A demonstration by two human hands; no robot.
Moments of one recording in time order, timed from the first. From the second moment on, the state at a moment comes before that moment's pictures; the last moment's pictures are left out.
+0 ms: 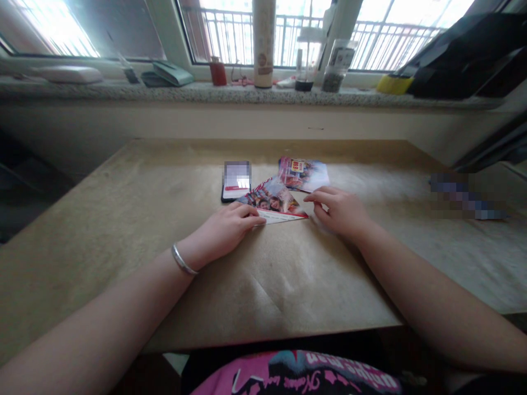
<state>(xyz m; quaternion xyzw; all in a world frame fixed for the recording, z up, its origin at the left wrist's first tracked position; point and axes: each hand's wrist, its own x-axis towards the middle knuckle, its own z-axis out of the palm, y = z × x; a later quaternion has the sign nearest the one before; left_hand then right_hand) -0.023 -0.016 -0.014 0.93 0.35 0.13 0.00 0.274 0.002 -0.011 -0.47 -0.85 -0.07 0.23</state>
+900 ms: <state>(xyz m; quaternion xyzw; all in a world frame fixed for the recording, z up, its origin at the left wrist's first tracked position) -0.014 -0.010 -0.013 0.95 0.27 0.18 -0.03 0.259 0.023 -0.037 -0.46 -0.85 0.03 0.25</state>
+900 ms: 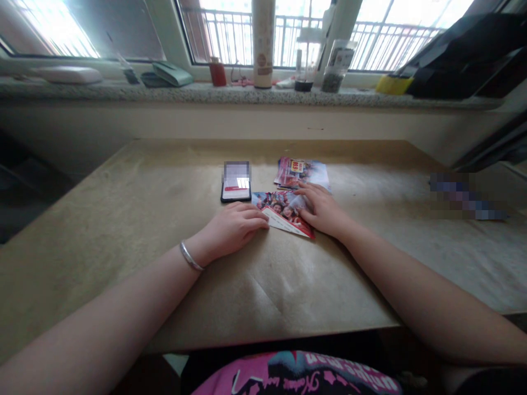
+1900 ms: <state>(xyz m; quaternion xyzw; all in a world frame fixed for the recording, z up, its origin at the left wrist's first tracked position) -0.013 -0.020 -0.009 0.93 0.36 0.08 -0.02 0.261 0.016 -0.037 -0.54 -0.72 0.29 0.33</state>
